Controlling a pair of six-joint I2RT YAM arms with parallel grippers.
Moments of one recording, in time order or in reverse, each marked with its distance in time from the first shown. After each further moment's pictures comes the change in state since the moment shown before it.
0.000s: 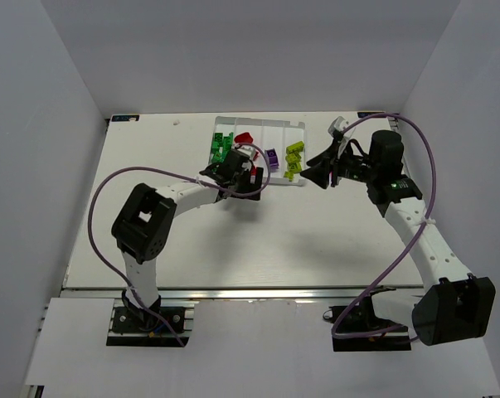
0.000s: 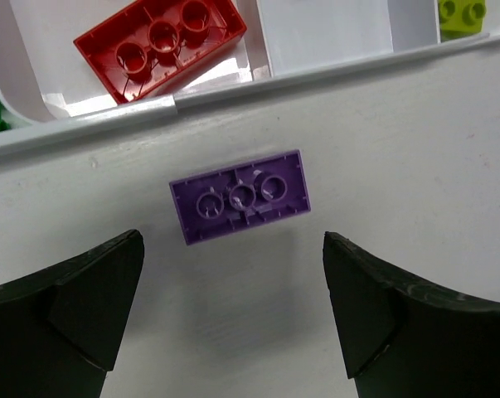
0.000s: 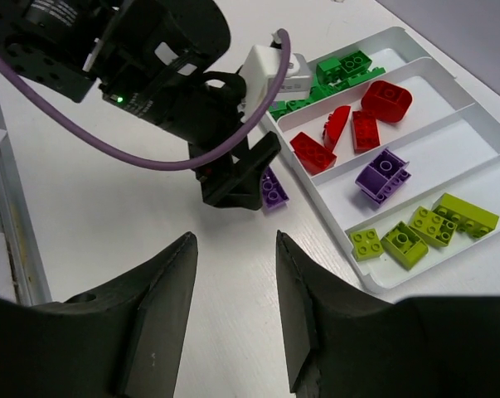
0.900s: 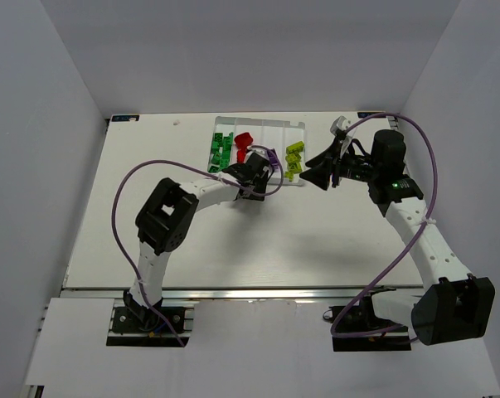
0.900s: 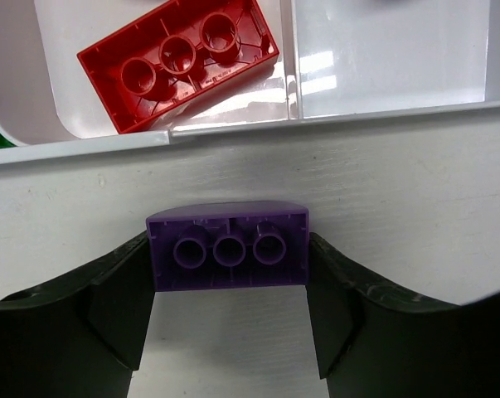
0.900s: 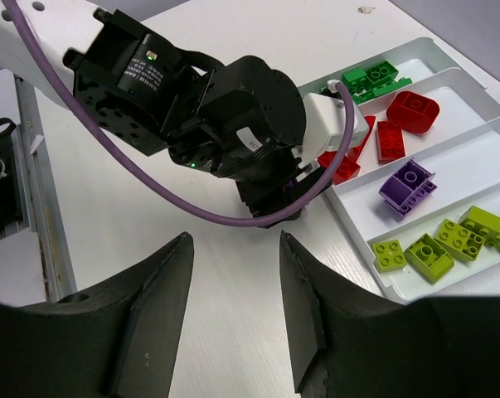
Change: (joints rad) left arm -0.084 0.192 0.209 -0.147 -0.286 -0.051; right arm -0.023 0.002 -0.002 0.020 -0.084 0.051
